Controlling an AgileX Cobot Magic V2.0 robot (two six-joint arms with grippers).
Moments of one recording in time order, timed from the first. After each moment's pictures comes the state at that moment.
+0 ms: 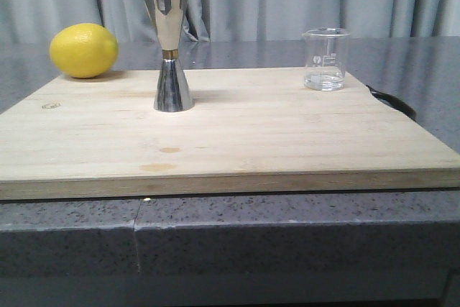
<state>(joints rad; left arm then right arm) -0.05 0.00 0.00 -0.07 0.12 0.03 0.33 0.47 -0.81 -0.31 0.91 0.33</state>
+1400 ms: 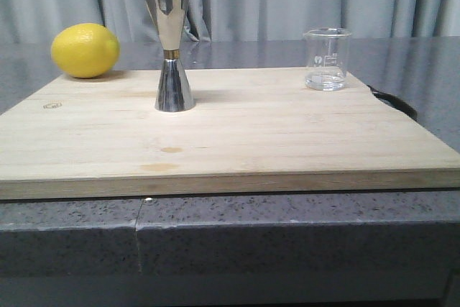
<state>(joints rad) -0.05 0.00 0.00 -0.08 0.09 0.06 -0.01 0.01 -0.06 -0.28 0.07 0.36</state>
